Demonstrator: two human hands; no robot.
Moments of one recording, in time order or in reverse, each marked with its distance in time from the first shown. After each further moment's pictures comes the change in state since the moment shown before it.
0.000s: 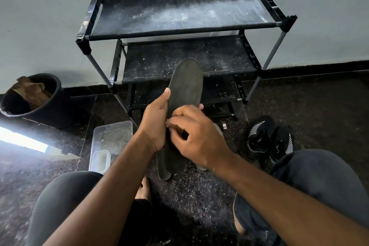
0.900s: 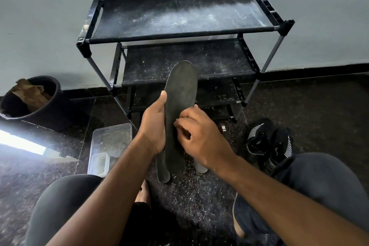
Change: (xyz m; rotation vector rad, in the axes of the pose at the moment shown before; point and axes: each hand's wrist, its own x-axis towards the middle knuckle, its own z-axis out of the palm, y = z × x) left_hand -0.002 0.000 0.001 -0.033 0.024 -0.004; right_hand -0.004 0.018 0.001 -0.134 -0.042 0.046
